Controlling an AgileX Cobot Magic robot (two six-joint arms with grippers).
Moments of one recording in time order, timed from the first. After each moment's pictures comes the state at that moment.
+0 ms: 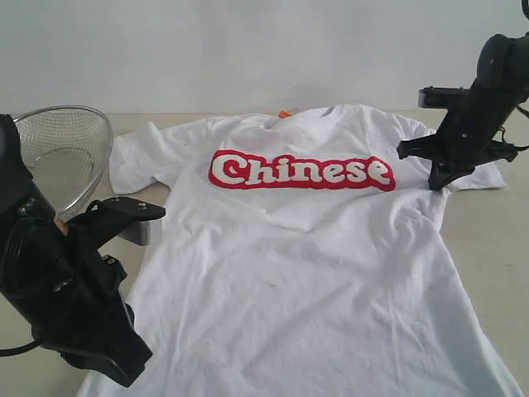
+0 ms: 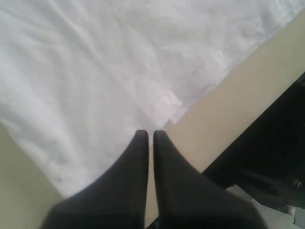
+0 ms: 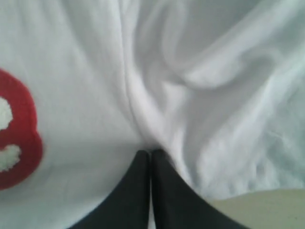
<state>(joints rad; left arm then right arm) -0.51 1.51 -0.80 -0.45 0.95 0.40 -0.14 2.30 -1.74 0.11 0.86 -0.10</state>
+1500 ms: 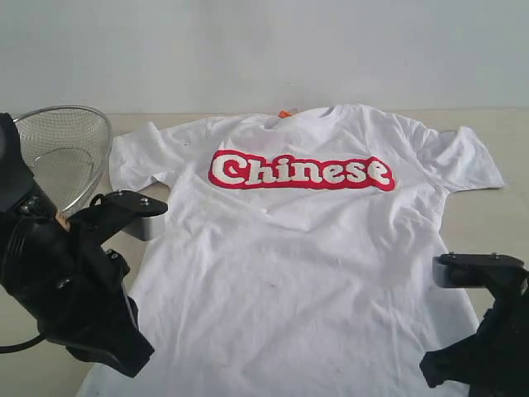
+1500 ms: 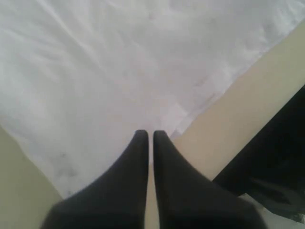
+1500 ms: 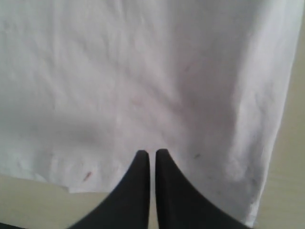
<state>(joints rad) -0.51 1.51 -0.80 -0.45 0.91 0.44 0.14 1.51 -0.54 0.29 0.78 -0.09</state>
